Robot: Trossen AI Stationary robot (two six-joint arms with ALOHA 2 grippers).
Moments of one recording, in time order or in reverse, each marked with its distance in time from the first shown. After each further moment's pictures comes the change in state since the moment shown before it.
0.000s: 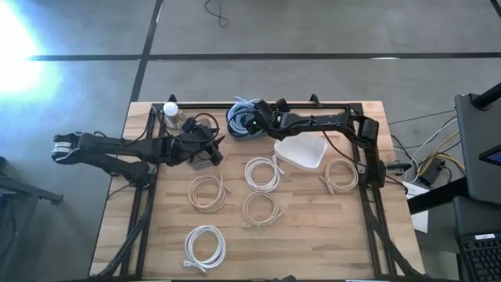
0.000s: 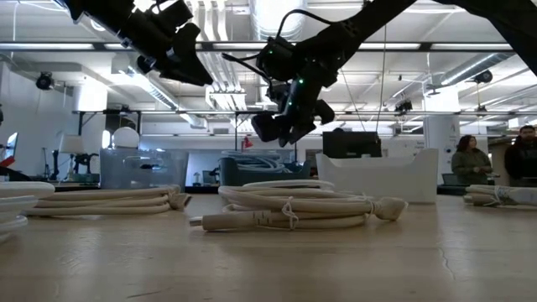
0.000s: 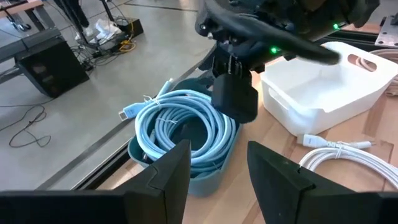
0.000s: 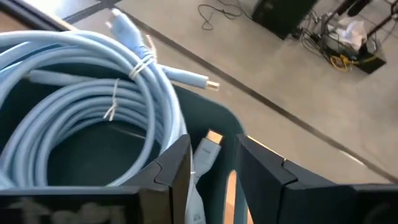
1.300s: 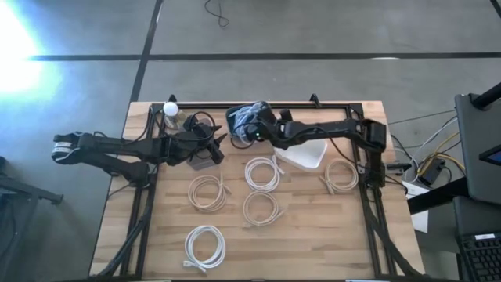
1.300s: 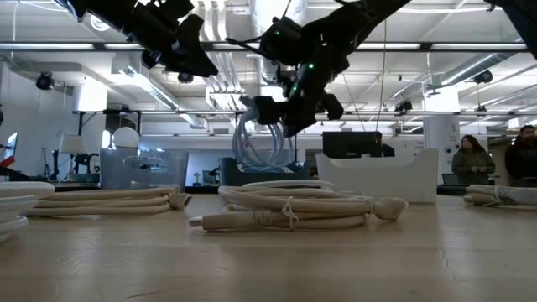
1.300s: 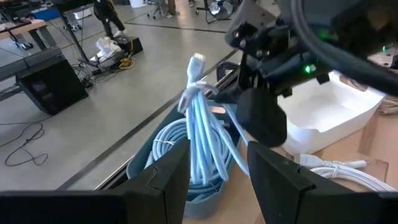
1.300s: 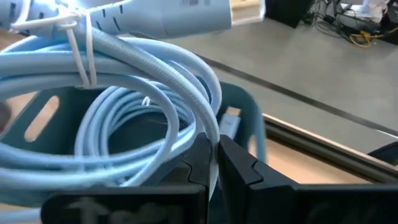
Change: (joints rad) left arm 0.000 0.000 0.002 0.091 0.000 0.064; right arm 0.091 -0.082 -0.081 -0.006 0.029 0.253
